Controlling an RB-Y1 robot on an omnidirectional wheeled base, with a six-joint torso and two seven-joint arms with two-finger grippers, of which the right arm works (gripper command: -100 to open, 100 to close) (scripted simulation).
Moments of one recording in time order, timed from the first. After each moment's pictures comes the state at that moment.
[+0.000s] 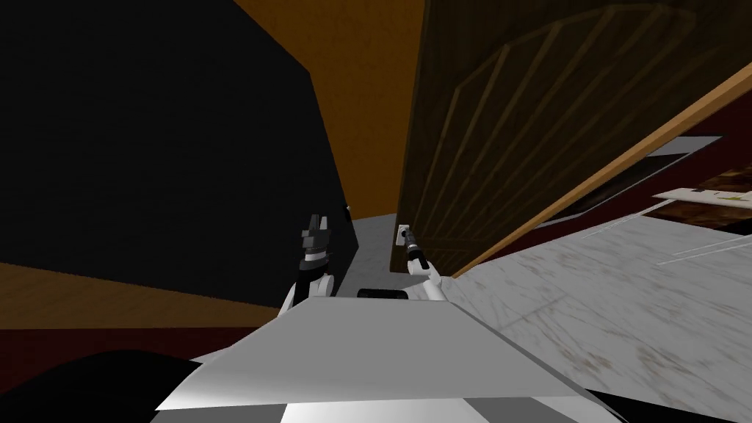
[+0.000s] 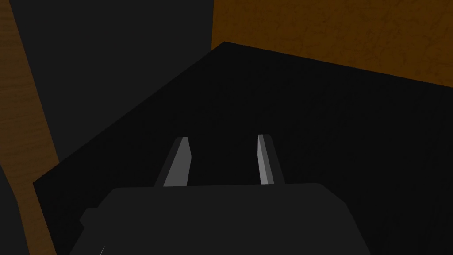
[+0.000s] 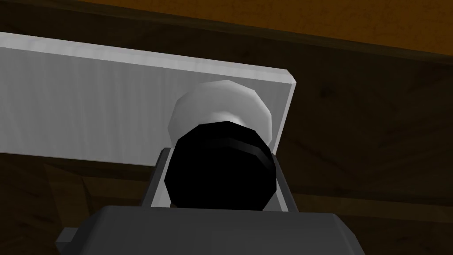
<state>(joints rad) -0.06 -0.04 0.02 -1.21 -0.10 -0.30 0.09</state>
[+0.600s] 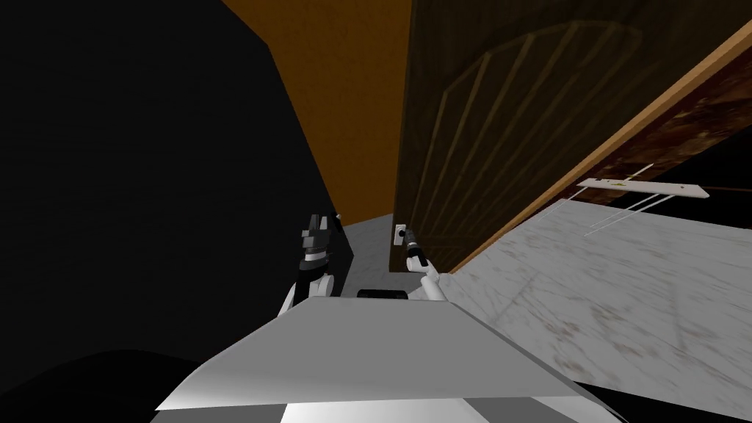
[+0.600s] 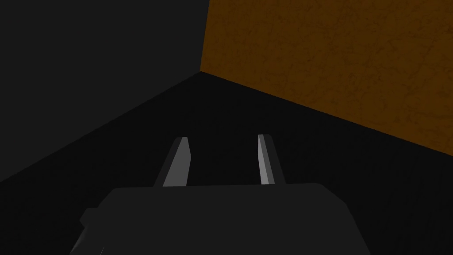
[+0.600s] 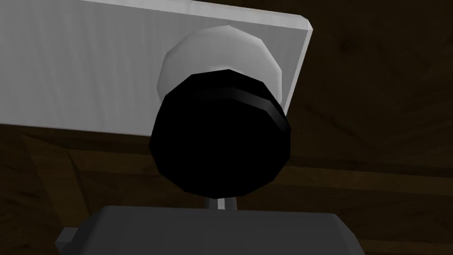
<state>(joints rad) -0.11 -0.01 -0.03 -1.16 -0.13 -0.31 0.15</state>
